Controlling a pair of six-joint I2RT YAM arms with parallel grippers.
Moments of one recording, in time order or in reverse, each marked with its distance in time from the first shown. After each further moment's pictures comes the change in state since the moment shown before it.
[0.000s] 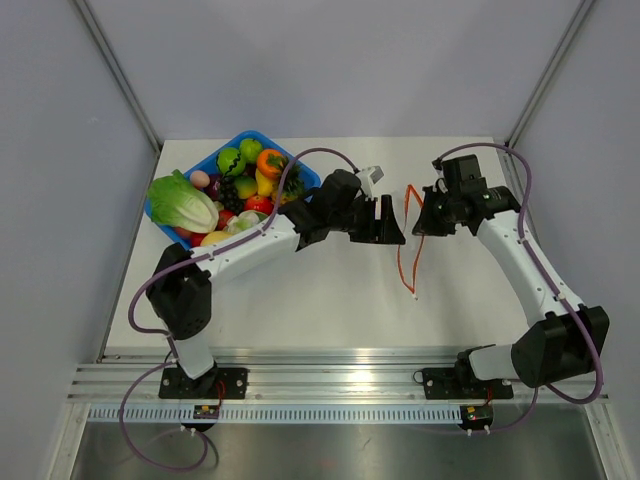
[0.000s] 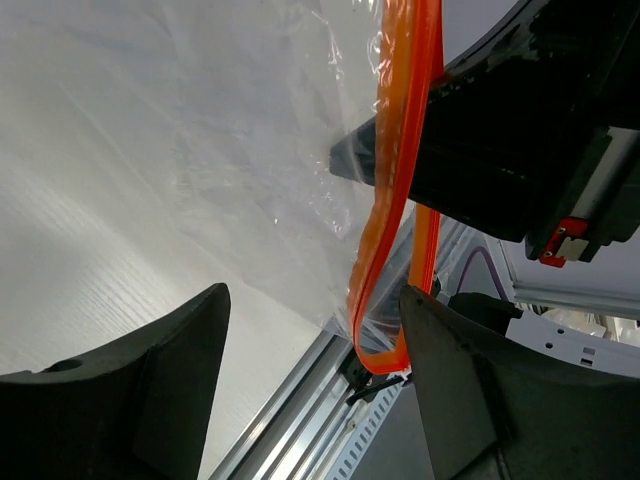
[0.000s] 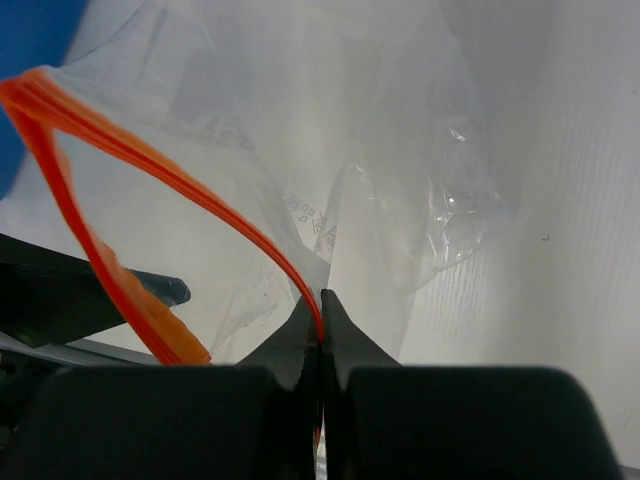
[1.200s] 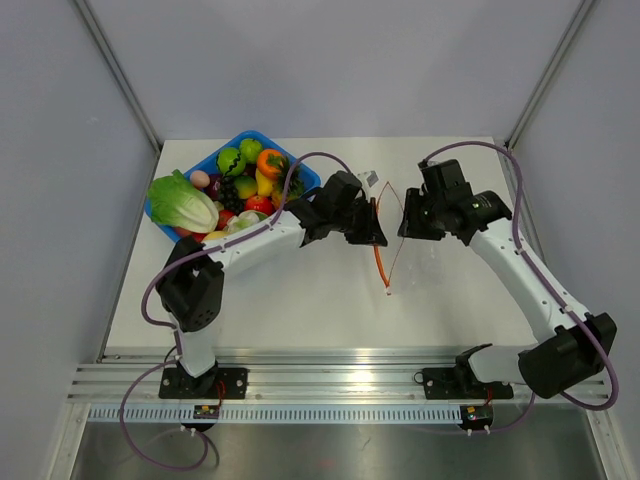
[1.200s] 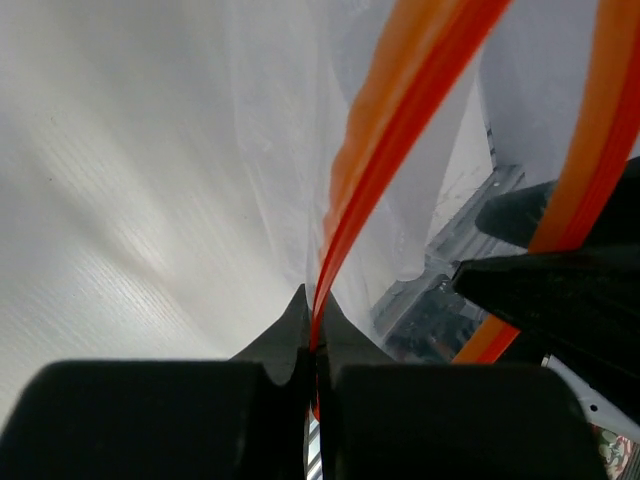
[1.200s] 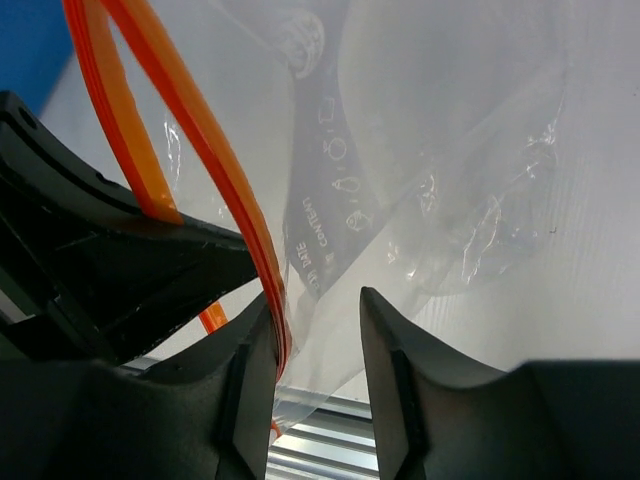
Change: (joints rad) left arm 0.029 0.076 0.013 -0.059 -0.014 -0.017; right arm 0.136 -0.038 0.019 -0.018 0.128 0.062
